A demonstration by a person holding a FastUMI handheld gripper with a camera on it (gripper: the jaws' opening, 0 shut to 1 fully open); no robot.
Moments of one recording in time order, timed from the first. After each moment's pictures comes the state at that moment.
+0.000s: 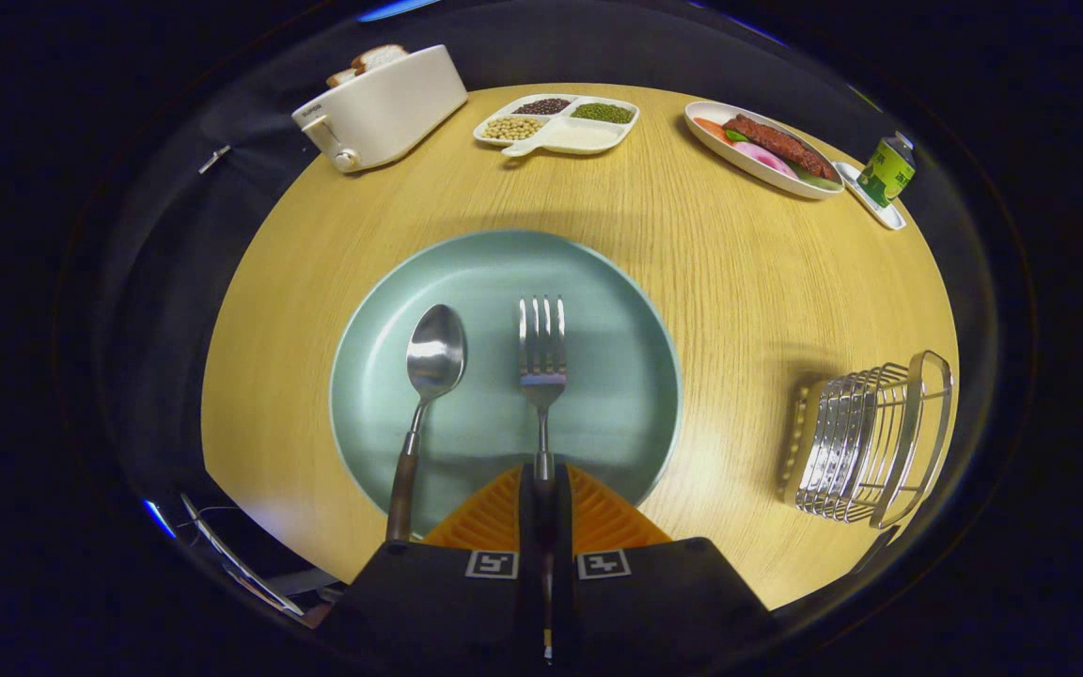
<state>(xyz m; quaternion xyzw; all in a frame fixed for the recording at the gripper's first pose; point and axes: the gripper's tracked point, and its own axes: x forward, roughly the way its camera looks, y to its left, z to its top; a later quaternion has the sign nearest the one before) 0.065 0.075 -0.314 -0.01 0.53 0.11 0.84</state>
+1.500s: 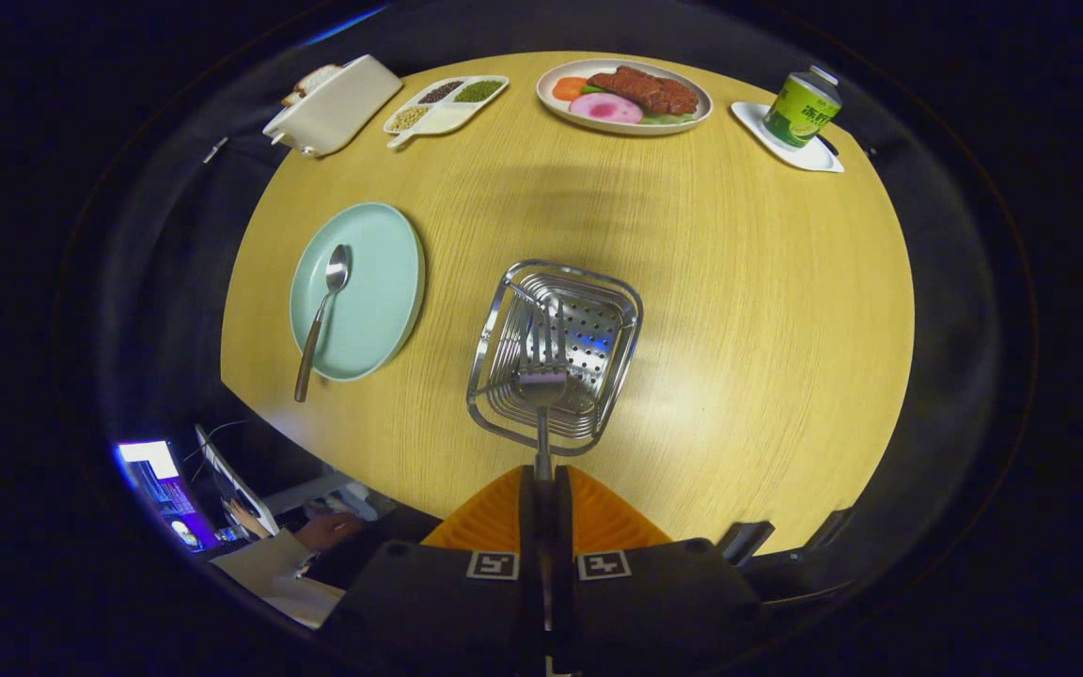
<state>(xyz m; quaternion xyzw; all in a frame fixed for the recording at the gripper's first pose) 0.020 -0.140 -0.247 -0.06 0.65 0.15 0.74</state>
